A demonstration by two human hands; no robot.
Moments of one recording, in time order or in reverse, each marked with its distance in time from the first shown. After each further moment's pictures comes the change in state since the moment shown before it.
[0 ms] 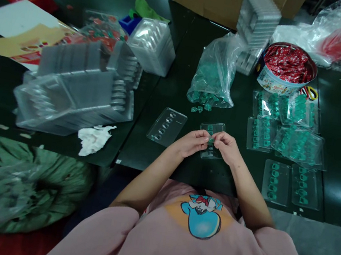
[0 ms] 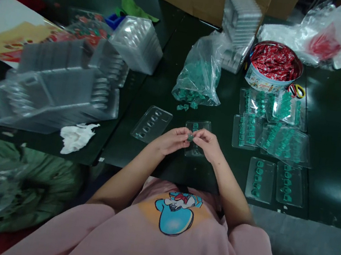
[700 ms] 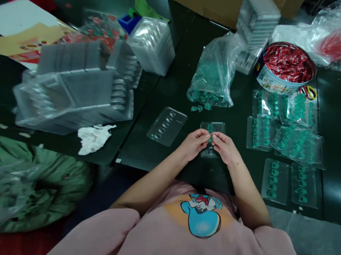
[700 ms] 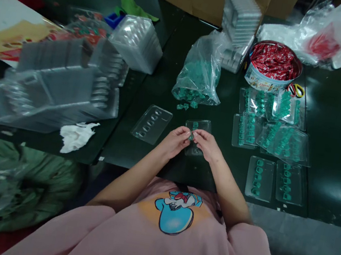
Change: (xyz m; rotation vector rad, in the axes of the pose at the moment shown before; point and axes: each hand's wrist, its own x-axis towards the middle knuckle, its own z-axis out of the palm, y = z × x) left_hand 0.004 -0.021 0.012 -0.071 0.222 0.183; right_hand 0.001 -0.007 0.011 0.040 0.184 0.385
